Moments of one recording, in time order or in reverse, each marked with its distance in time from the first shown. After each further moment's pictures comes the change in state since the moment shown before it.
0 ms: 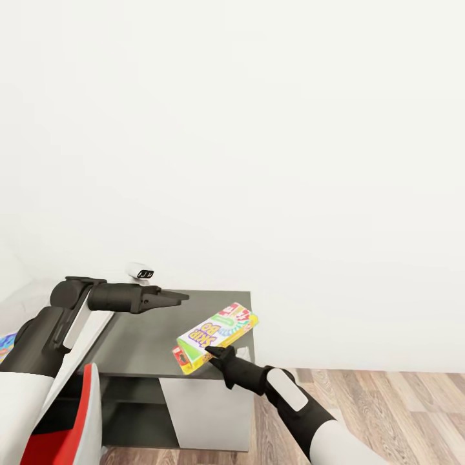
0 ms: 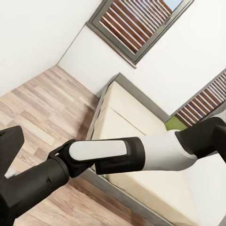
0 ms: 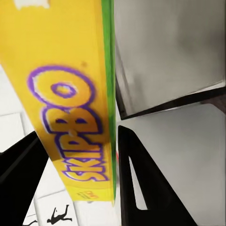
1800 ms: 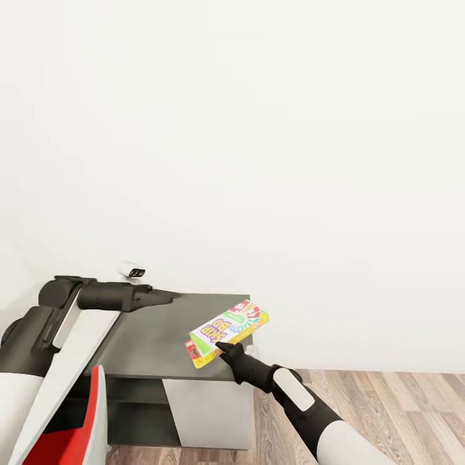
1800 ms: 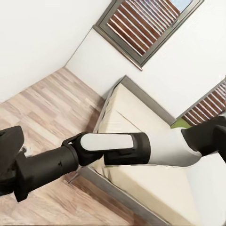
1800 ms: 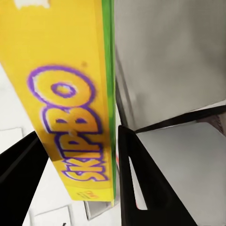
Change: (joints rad) left arm 0.000 0.041 0.019 -0.002 -0.001 0.000 0.000; right arm 0.004 -0.033 -0.004 -0.012 0.003 -0.078 0.001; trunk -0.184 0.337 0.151
